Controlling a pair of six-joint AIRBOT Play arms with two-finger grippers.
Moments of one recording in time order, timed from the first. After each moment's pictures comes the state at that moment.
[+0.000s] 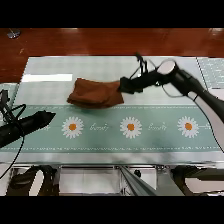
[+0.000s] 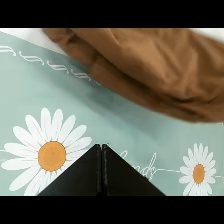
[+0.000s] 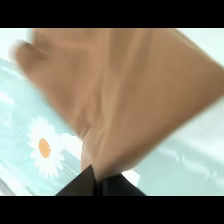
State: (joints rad) left arm 0.22 -0.44 0.41 0.90 -0.97 -1.48; right arm 0.33 -1.56 1.41 -0.81 1.06 1.47
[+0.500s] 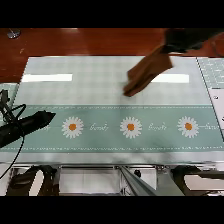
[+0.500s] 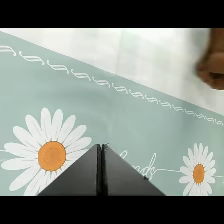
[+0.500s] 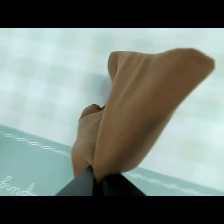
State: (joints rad) left arm 0.22 -0.44 0.41 0.90 -0.97 -1.48; right arm 0.07 -1.51 2.01 -1.24 1.57 1.63
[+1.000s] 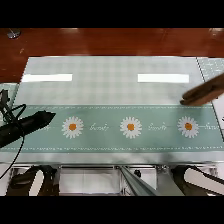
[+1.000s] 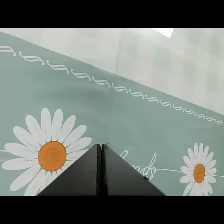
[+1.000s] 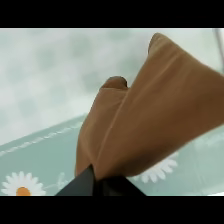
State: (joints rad) left arm 0.22 -0.44 0.41 0.90 -0.97 -1.47; right arm -0.48 -1.28 1.88 -1.37 1.83 1.67
